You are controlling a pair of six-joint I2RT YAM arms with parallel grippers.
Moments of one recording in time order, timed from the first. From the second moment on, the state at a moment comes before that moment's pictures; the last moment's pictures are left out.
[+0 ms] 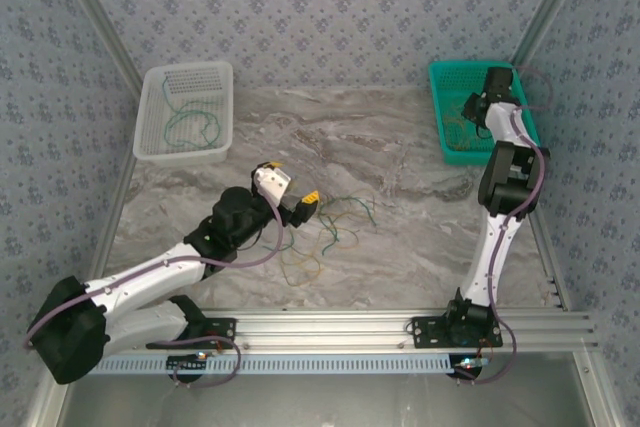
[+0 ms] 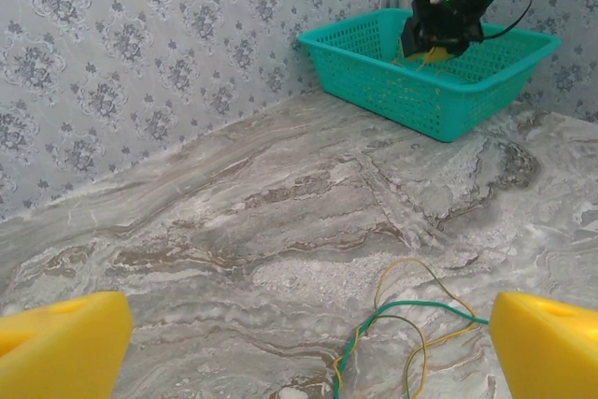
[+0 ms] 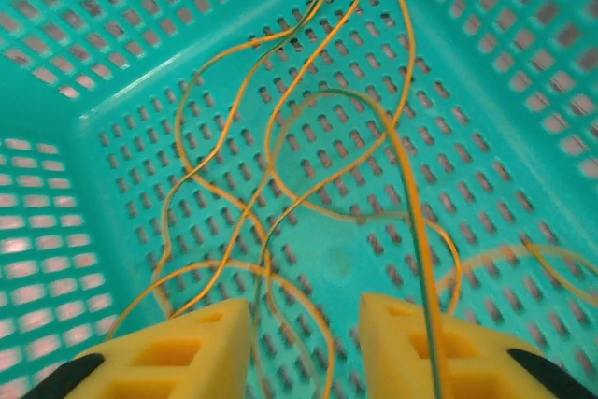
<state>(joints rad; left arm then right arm) -0.79 1.06 0.52 0.38 -0.07 0.03 -0.21 2.25 1.93 -0.51 0.06 0.34</state>
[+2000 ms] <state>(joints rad) -0.68 1.62 0.86 -0.31 -0.03 -0.43 0.71 1.20 0.52 0.21 0.18 -0.10</state>
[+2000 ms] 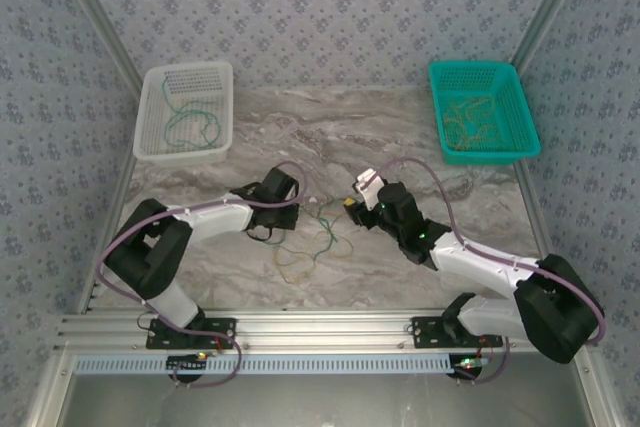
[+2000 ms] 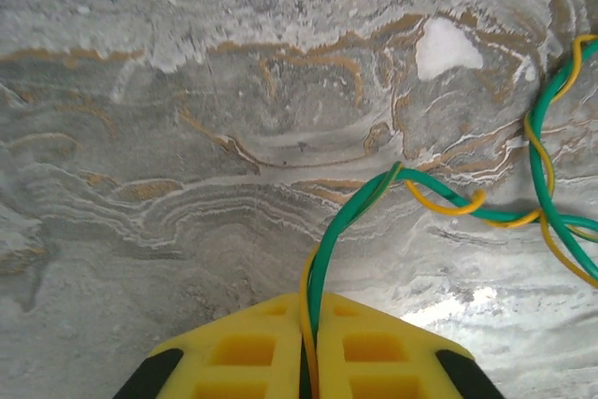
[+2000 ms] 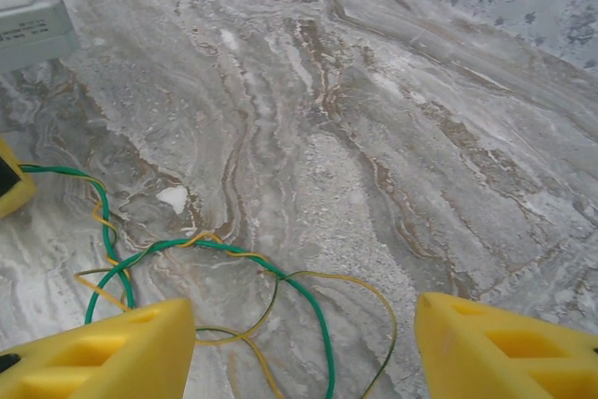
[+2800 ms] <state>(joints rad) -0.70 1.24 0.99 -0.60 -0.32 -0.36 0.69 1.00 0.41 0.29 0.33 -0.06</state>
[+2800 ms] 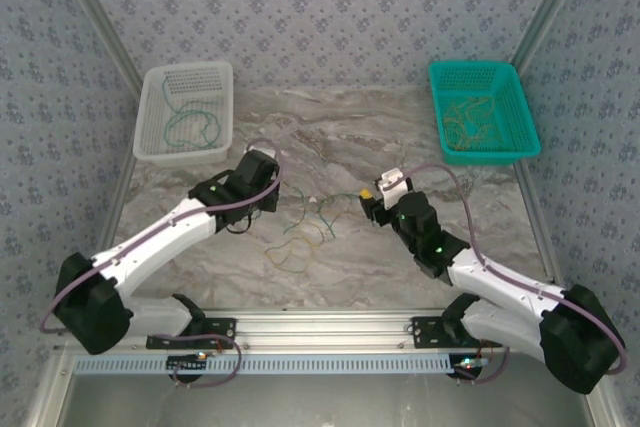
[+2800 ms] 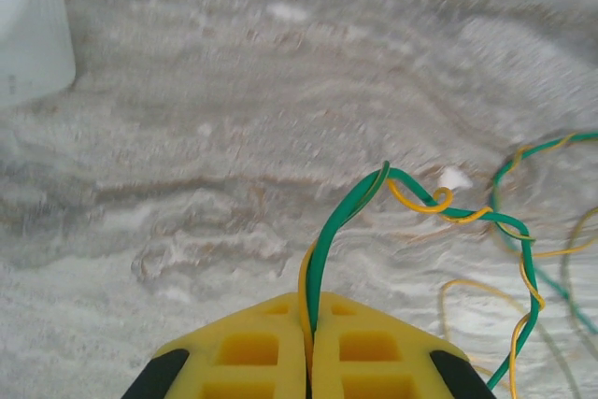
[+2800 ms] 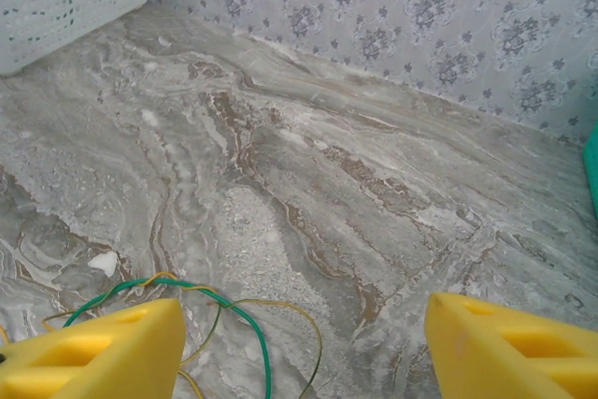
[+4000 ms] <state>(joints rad) -0.60 0.96 0.78 -0.08 0.09 -0.33 0.83 1.31 0.57 0.37 -0.22 -0.10</state>
